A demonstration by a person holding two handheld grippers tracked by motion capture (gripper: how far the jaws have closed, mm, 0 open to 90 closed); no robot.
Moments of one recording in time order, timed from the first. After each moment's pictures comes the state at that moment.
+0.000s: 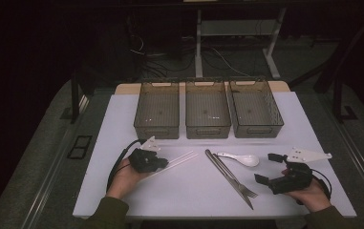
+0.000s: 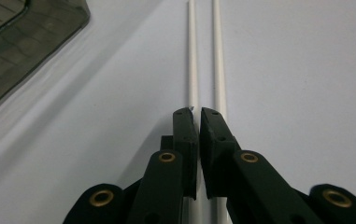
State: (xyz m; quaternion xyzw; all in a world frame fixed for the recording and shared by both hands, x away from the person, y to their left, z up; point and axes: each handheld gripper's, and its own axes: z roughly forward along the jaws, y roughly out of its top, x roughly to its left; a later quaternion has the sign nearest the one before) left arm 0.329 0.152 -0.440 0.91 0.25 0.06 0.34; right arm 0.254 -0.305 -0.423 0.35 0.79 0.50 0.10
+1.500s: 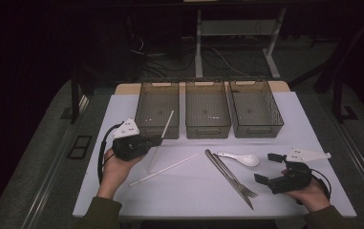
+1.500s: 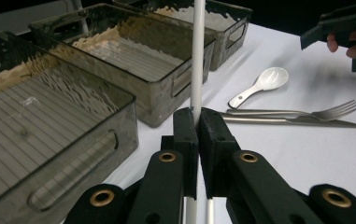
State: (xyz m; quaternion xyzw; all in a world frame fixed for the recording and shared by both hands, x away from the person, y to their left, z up) left arm 0.318 0.176 -0.361 0.81 0.25 0.13 0.51; right arm 0.255 -0.305 -0.424 0.36 0.79 0.49 0.10
